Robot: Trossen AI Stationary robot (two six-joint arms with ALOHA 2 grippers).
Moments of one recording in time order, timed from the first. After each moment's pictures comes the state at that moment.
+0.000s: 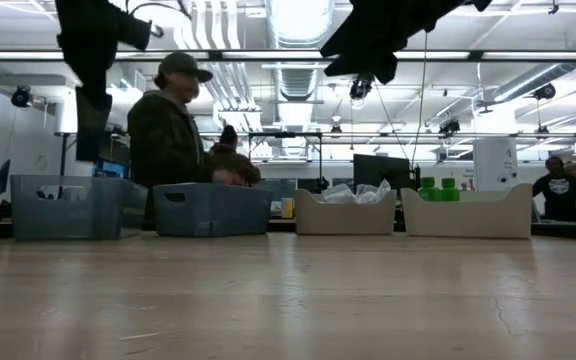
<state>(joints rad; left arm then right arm) 0.22 1.07 1.18 -1.39 -0.19 -0.34 -0.03 1.35 1.01 -0.18 0.07 0.23</state>
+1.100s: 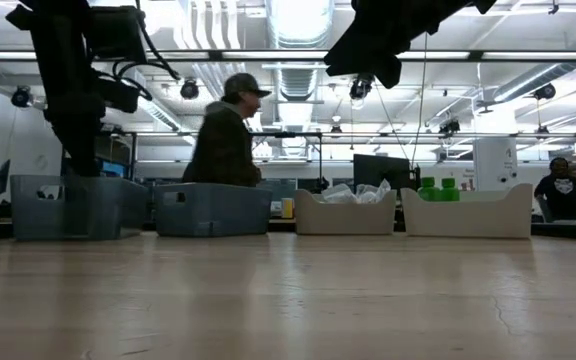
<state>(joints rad) 0.27 0.97 0.71 -1.02 -0.20 -0.31 -0.03 1.34 0.99 -0.17 0.07 0.29</state>
